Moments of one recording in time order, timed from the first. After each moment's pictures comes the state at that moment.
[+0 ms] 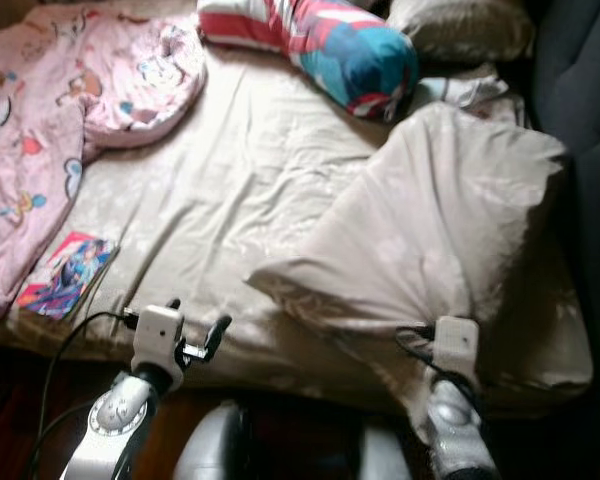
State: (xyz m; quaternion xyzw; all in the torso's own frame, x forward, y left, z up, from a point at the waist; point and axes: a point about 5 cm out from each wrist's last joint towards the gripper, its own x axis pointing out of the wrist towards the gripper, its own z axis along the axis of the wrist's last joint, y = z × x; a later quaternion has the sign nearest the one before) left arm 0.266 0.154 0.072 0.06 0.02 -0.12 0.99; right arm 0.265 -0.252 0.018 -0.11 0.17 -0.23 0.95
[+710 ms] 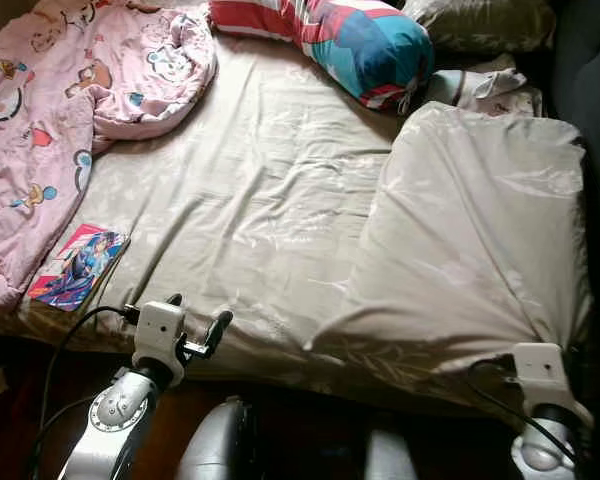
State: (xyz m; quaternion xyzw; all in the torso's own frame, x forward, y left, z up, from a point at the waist) left arm 0.270 0.153 0.076 0.07 0.02 -0.13 0.99; right arm 0.210 -0.341 0.047 -0.34 0.16 -0.32 0.87
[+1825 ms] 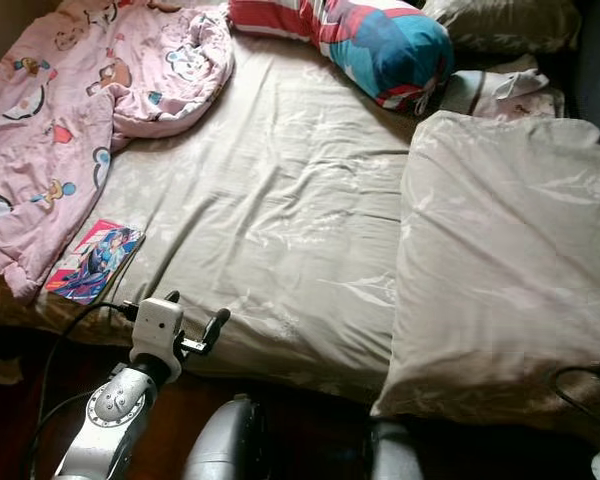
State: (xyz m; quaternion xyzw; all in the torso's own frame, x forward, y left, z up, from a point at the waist) left arm 0.273 0.158 0.074 0.08 0.02 -0.13 0.99; right arm 0.180 -0.399 0.075 -0.35 0.16 -0.44 0.81
